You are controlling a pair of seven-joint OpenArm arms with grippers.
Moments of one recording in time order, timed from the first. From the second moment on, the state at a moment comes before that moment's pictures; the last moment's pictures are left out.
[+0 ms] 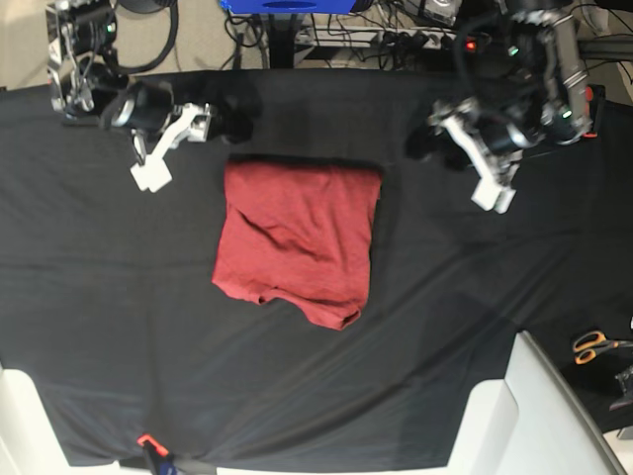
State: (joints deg) left arm 13.1 -10.6 -21.0 82.3 -35.0 -41.1 56.8; right arm -15.5 7.8 4.6 77.4 49.7 29.5 -53.1
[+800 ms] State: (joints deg) left arm 5.6 -7.6 -8.4 69.4 -36.0 -40.1 49.7; right arm -5.1 7.8 4.7 65.1 51.3 30.3 -52.5
